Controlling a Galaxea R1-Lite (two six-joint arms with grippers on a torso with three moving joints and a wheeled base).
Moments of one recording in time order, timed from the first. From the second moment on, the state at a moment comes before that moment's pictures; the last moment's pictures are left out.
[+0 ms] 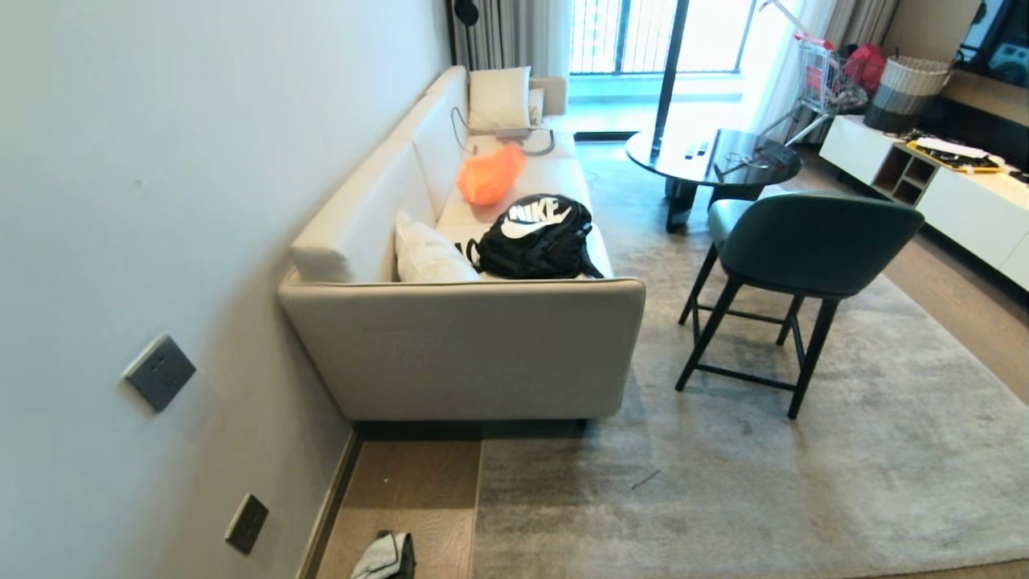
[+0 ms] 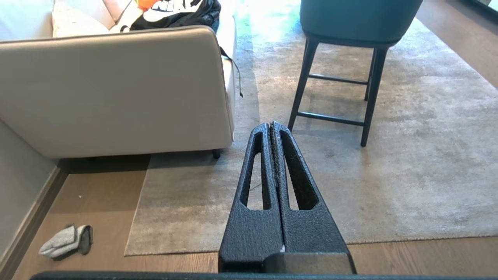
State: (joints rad) left arm 0.00 0.00 0.00 0.00 0.01 -0.05; right arm 0.01 0.00 0.00 -0.01 -0.04 0.03
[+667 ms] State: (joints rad) left arm 0.00 0.00 0.00 0.00 0.01 -0.05; right arm 0.01 0.00 0.00 -0.01 -0.04 0.03
